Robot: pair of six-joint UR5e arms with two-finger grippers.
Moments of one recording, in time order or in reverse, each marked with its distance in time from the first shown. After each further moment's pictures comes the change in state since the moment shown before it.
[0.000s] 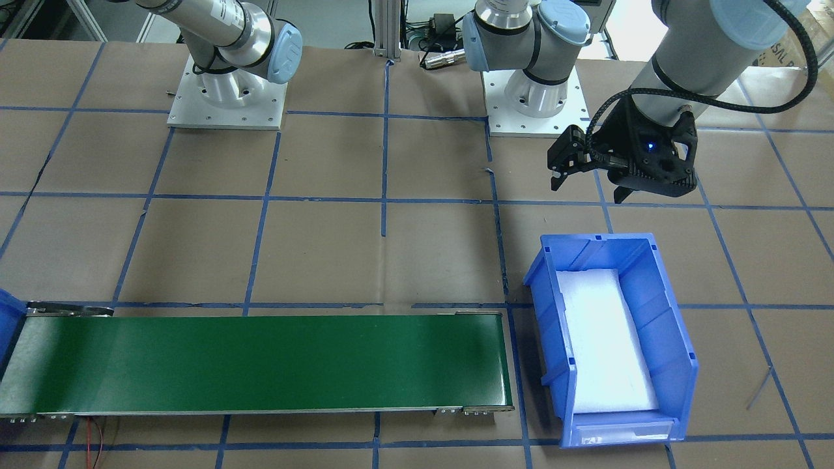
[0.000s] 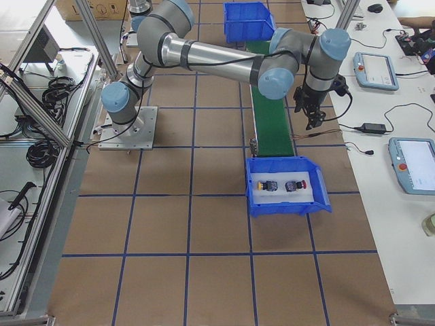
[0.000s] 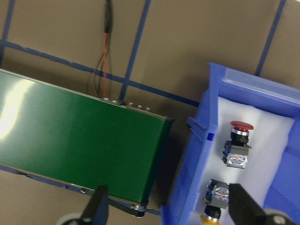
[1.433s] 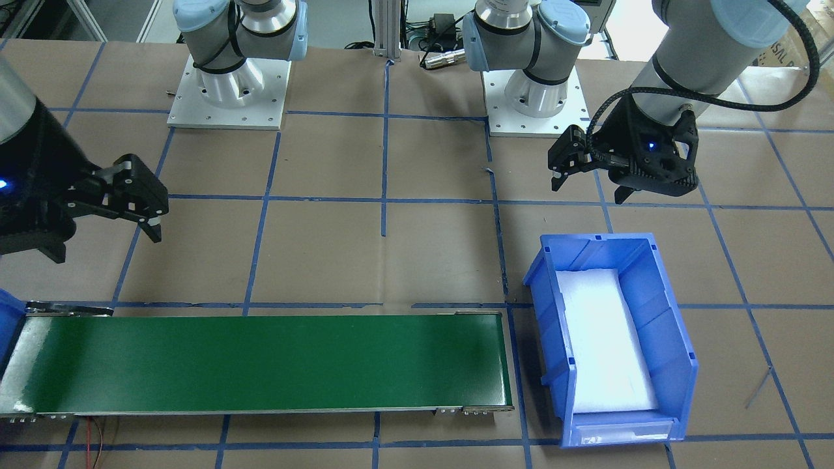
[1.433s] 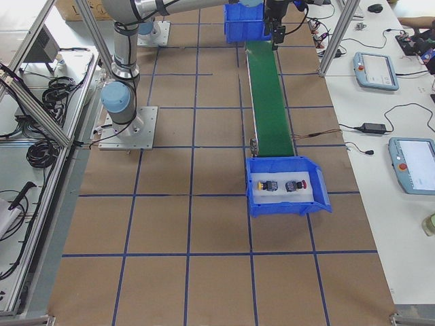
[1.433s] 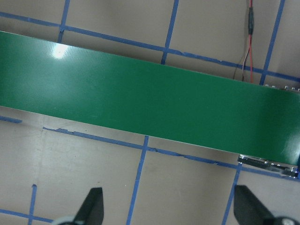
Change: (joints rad) left arm 0.000 0.000 0.000 0.008 0.000 0.000; right arm 0.363 -0.315 0.268 0.062 0.006 0.544
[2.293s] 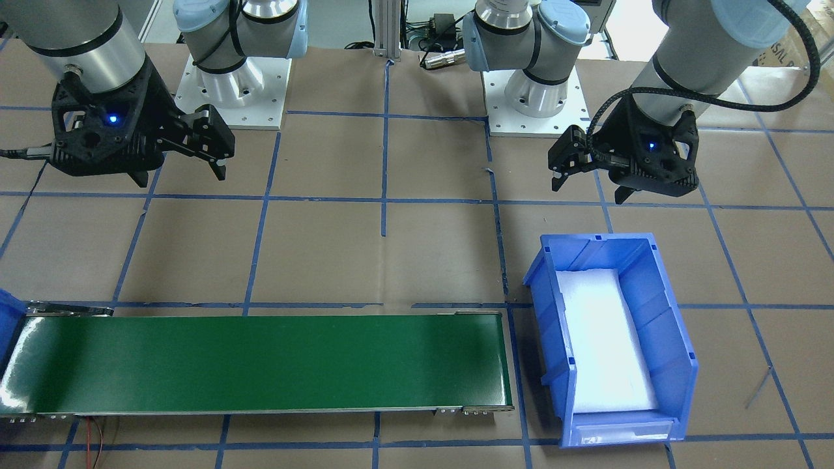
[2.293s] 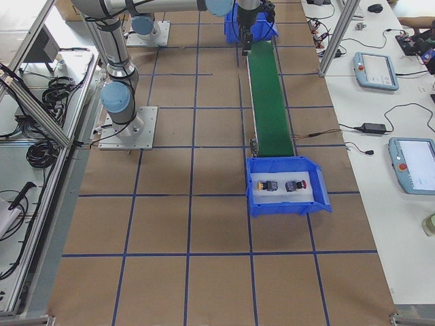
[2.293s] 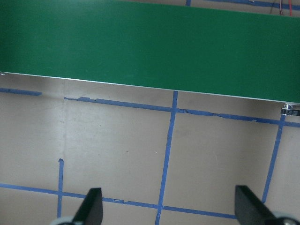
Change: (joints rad) left arm 0.001 0.000 0.000 0.000 0.000 0.000; right arm 0.006 -0.176 0.306 -0.073 0.012 0.059
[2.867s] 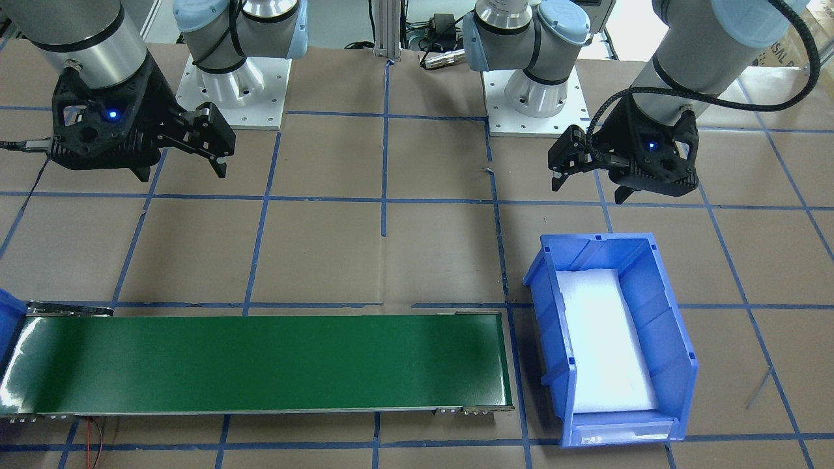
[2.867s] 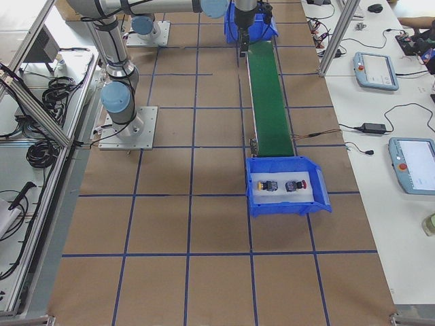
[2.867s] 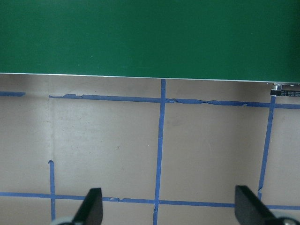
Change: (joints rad) left arm -0.006 0.008 0.001 0.001 0.004 -0.071; right arm -0.001 -0.017 0.019 -0.044 -0.033 0.060
